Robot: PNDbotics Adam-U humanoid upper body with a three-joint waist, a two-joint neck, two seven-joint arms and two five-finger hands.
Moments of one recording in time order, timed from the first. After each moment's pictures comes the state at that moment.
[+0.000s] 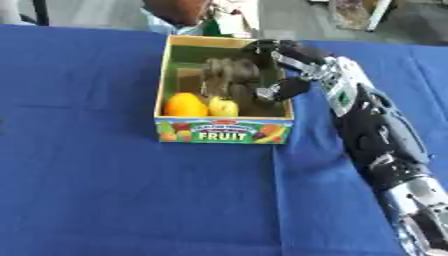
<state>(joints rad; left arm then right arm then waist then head) -0.20 0.43 -0.04 -1.98 0.05 -0.01 -0.12 -1.04 -0.43 -0.02 -0.76 0.82 -0.84 0.32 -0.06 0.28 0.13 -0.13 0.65</state>
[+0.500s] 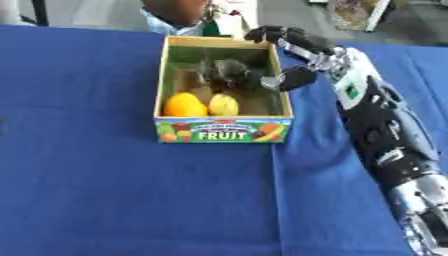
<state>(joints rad) -0.19 0.43 -0.04 -1.98 0.05 -0.01 -0.12 -1.03 -0.46 -0.02 -0.83 0.70 -0.83 0.32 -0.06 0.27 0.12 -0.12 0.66</state>
